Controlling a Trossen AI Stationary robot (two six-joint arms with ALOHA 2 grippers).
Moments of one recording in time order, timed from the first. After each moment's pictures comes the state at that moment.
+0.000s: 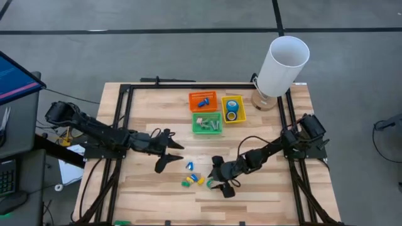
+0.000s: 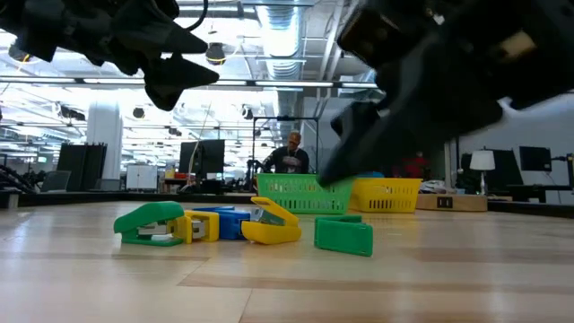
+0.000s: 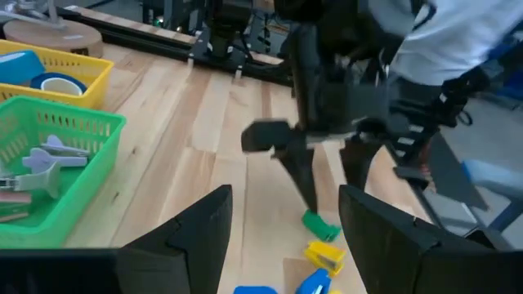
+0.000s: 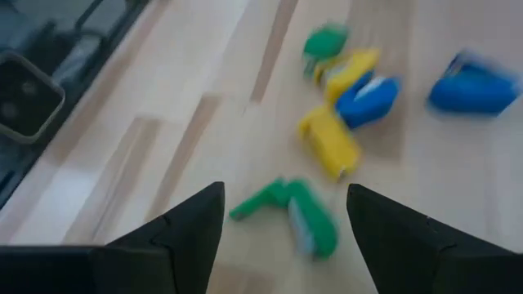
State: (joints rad) left arm -0.27 1.16 0.37 0.53 -0.19 -0.32; right arm 0.42 1.86 0.89 0.28 0.00 0.19
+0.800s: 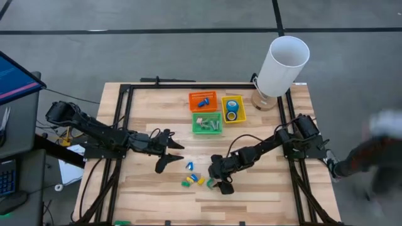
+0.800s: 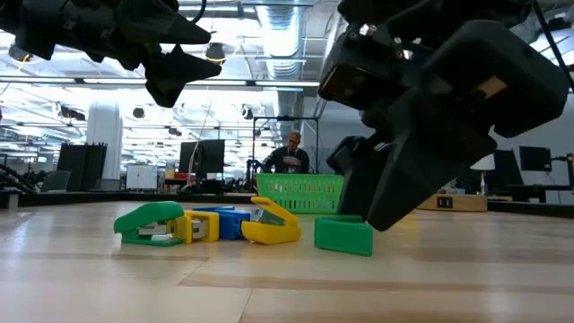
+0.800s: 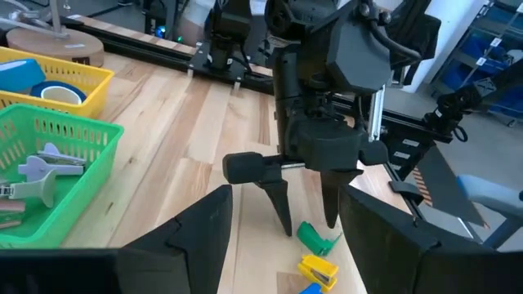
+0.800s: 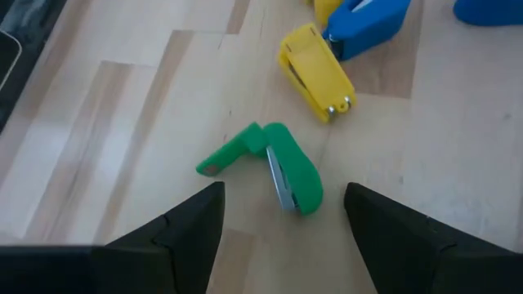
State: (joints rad) left arm -0.29 1.17 0.37 0.58 -0.22 -0.34; right arm 0.34 1.93 0.98 0.03 -0.14 0.20
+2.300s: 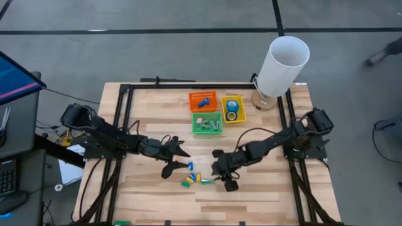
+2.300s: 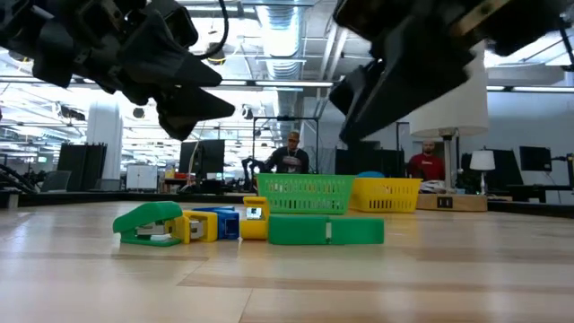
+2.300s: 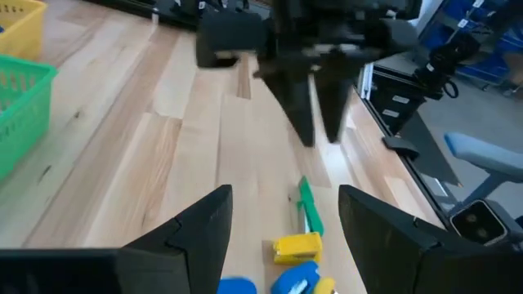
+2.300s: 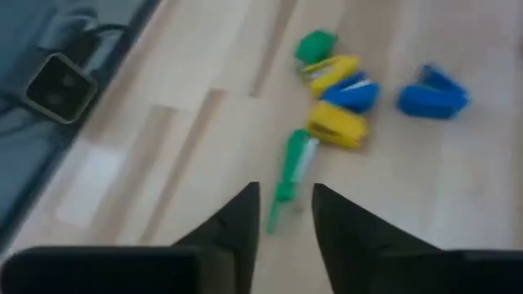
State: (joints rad) left arm -0.28 1.46 0.41 0.75 -0.10 -0.35; right arm 0.34 1.74 0.98 -0.04 -0.10 0.10
